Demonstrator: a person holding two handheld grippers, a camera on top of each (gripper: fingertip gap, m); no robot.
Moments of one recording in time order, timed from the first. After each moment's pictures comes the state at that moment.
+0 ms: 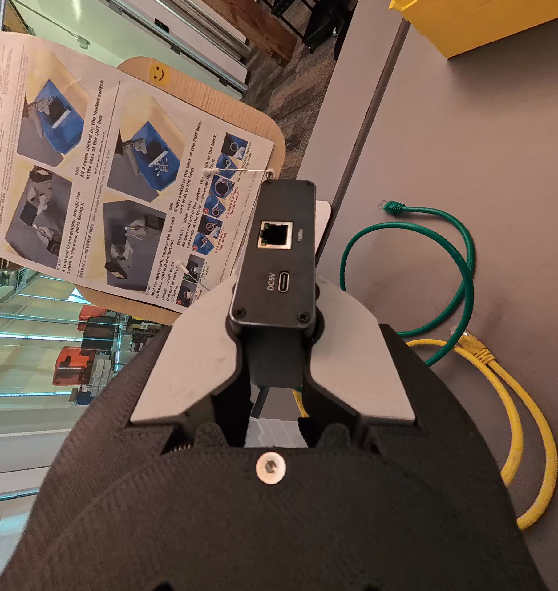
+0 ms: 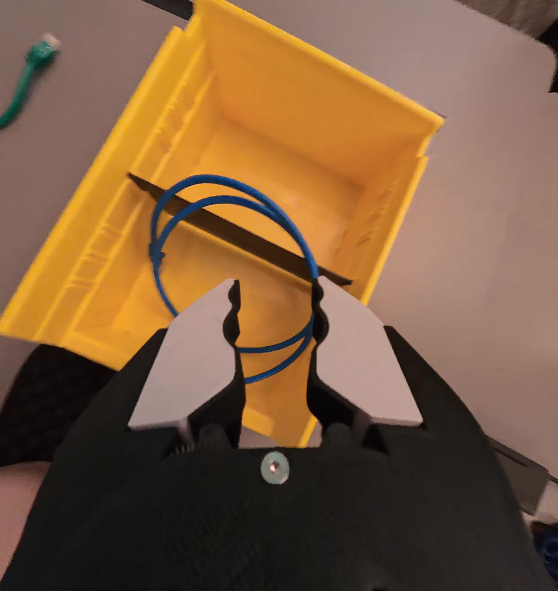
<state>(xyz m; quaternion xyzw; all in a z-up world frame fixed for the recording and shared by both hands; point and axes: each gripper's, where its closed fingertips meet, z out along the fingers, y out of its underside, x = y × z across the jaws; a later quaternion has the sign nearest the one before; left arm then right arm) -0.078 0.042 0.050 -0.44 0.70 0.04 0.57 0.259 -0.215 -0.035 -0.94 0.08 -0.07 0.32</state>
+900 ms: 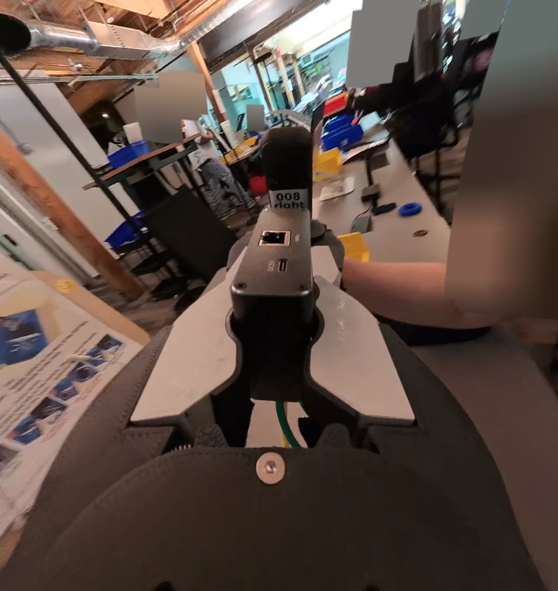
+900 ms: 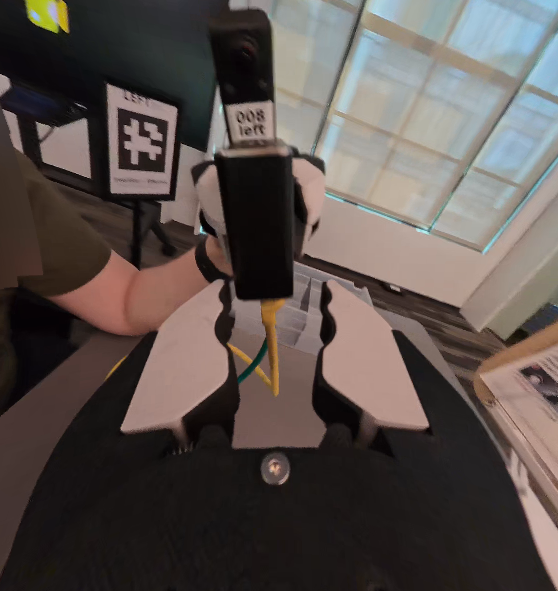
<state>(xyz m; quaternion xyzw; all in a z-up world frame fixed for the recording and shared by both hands) -0.110 -0.091 0.146 -0.31 0.66 -0.47 0.50 -0.117 -0.070 0.118 -0.52 -0.46 0.28 0.66</state>
